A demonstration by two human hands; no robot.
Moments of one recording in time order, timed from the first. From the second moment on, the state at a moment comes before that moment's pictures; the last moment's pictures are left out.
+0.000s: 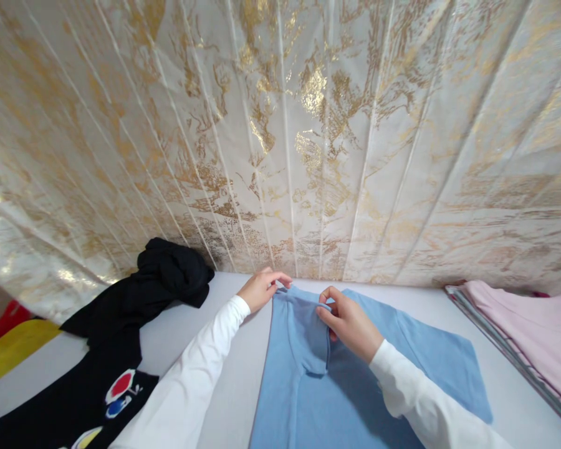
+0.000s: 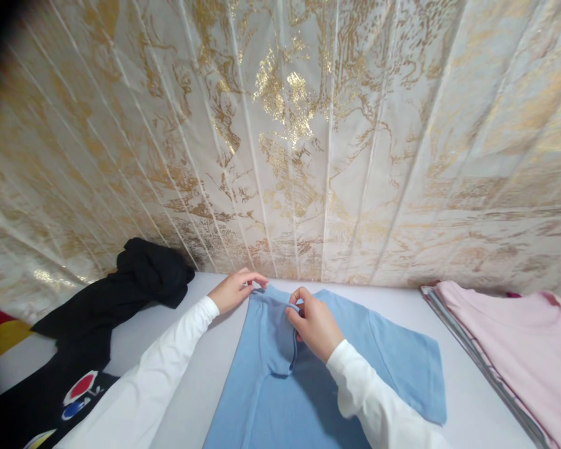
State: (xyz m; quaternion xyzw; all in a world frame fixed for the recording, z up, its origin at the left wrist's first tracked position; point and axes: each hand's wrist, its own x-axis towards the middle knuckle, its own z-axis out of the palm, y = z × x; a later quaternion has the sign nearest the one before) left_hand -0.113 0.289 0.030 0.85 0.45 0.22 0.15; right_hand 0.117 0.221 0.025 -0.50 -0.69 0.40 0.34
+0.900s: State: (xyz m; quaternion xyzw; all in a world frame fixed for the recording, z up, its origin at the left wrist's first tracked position) left_hand -0.104 0.289 0.021 0.87 0.45 0.17 0.04; right_hand 0.135 0.217 0.020 -0.54 -0.60 0.52 0.28
